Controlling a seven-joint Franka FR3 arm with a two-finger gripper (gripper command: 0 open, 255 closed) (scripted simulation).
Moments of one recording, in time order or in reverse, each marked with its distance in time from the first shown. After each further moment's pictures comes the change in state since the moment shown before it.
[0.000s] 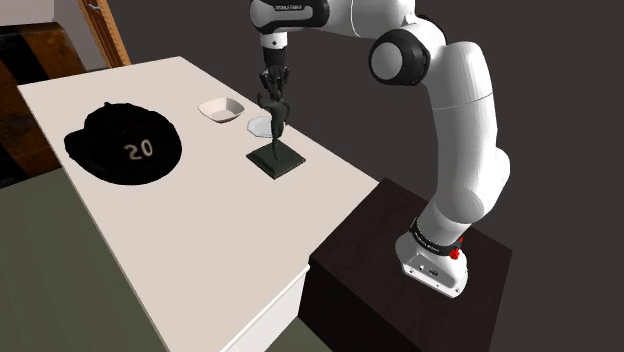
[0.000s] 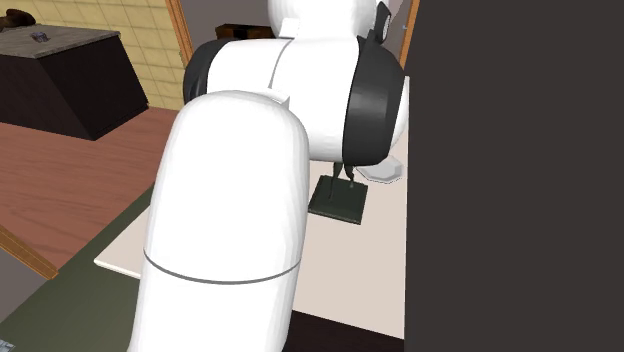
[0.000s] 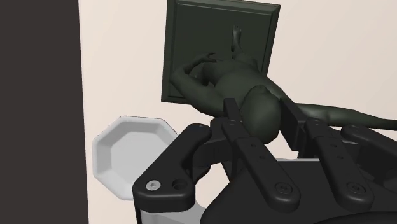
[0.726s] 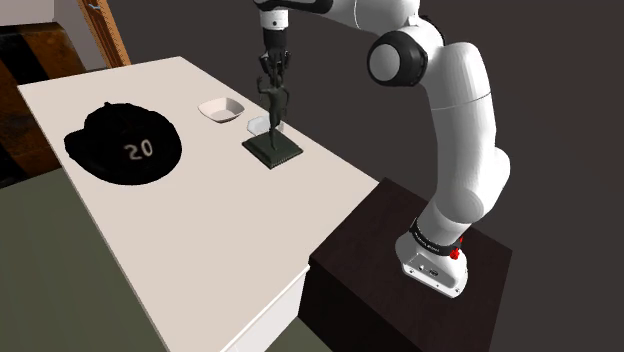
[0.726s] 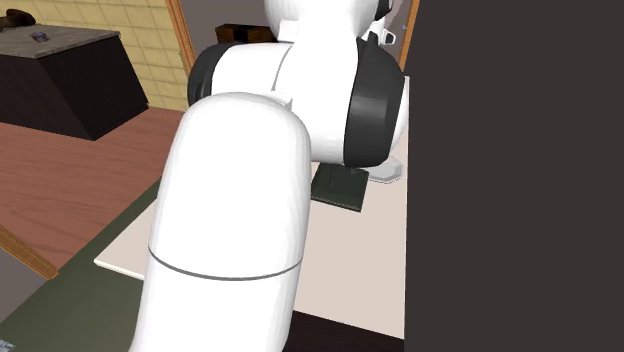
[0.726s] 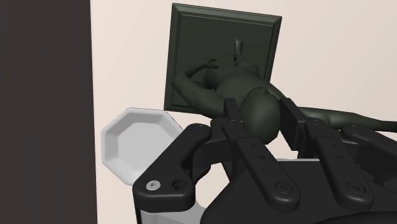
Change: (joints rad) arm -0.003 0.017 0.000 0.170 0.000 -0.154 0.005
